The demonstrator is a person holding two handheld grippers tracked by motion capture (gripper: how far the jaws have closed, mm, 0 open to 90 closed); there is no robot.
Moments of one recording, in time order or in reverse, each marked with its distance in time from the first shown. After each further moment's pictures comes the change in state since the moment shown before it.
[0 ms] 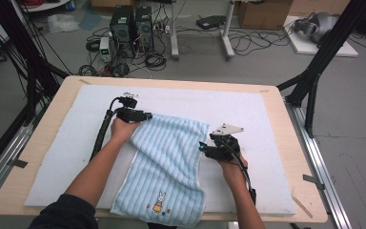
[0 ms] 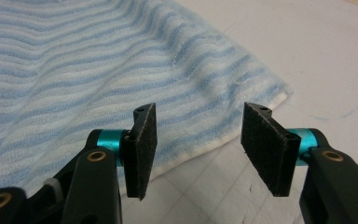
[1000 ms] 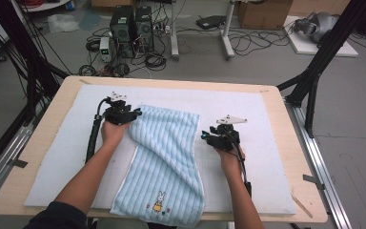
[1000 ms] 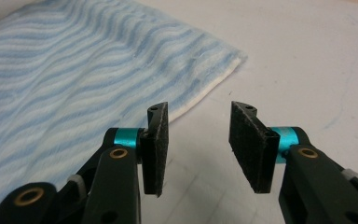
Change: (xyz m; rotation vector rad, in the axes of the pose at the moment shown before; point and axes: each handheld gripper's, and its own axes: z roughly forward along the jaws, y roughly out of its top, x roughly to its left) left arm 0.018 -0.012 -0.037 -0.193 0.102 0.025; right arm -0.028 0.010 0.024 -0.035 -0.009 0.161
